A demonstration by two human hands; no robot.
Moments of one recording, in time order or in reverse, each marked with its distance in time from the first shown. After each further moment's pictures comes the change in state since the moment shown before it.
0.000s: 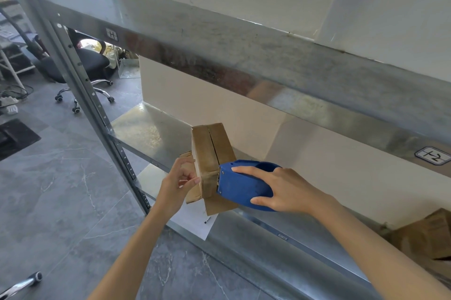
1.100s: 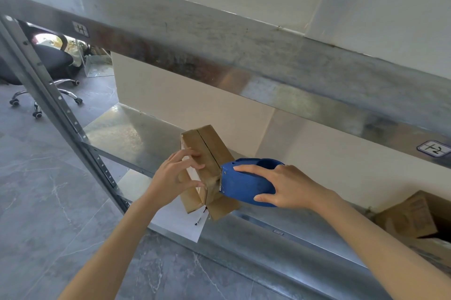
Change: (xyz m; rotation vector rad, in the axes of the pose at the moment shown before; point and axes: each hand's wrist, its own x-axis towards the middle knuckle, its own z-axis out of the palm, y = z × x) left_hand 0.051 0.002 -0.010 0.421 -0.262 0.404; right_hand -0.001 0.010 0.001 -0.035 -0.020 0.119
